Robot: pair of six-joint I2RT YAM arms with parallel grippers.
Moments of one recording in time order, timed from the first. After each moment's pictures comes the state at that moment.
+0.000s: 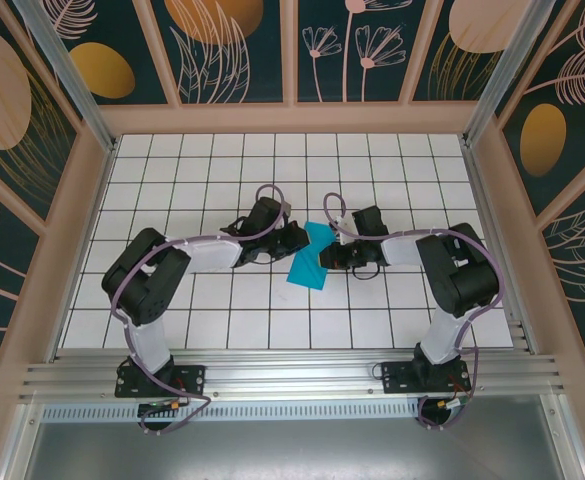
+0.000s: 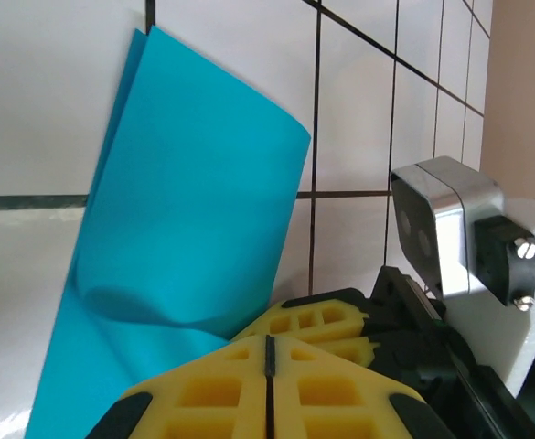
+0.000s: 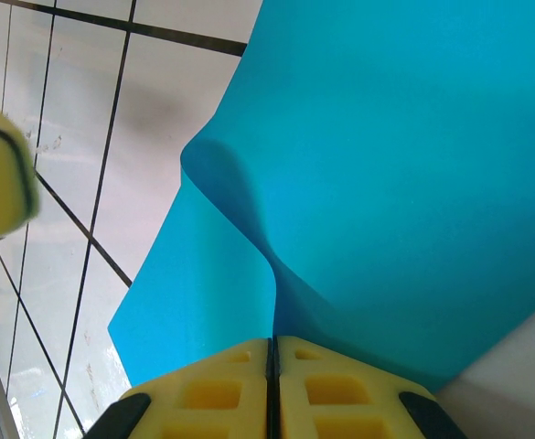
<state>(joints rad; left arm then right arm) -0.68 1.86 1.00 0.16 0.36 -1.03 0.41 1.78 0.76 0.01 -0.66 0.30</state>
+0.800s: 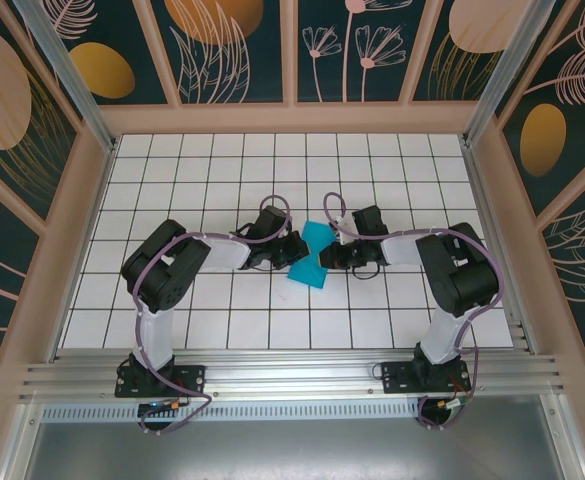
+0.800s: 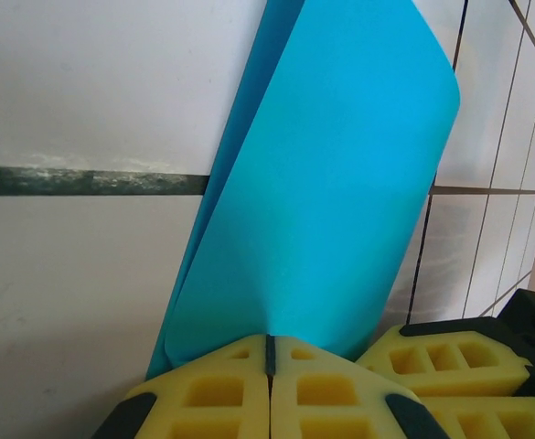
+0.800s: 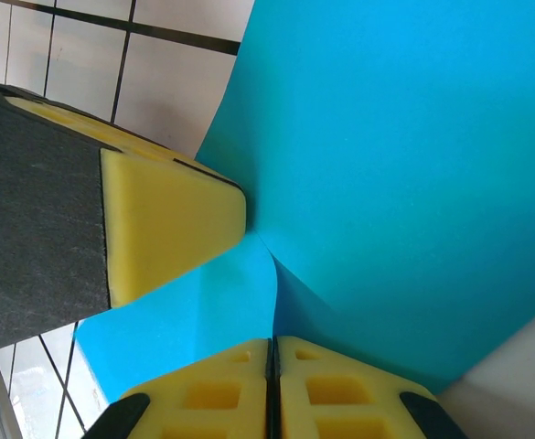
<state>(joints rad) -0.68 1.99 1.00 0.18 0.38 -1.06 0.41 1.78 0.77 0.01 -0.67 0.30</state>
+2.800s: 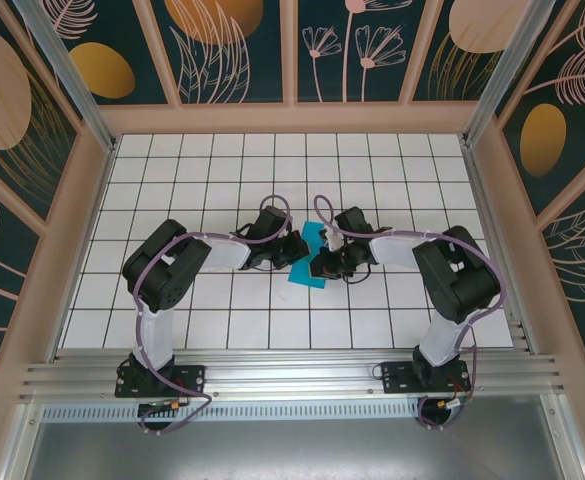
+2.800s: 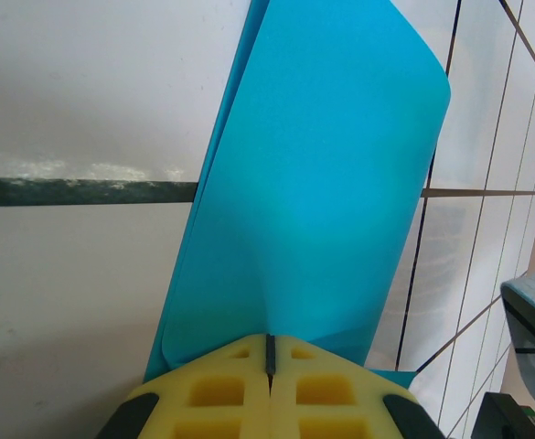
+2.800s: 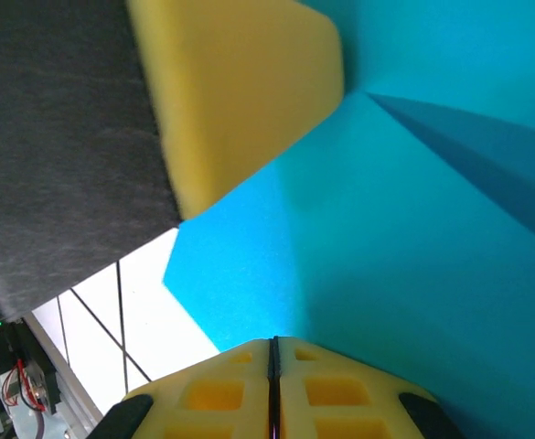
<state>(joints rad) -0.68 1.99 1.00 0.20 0.38 -1.06 0.53 1.76 0.84 -0.23 -0.63 0.48</state>
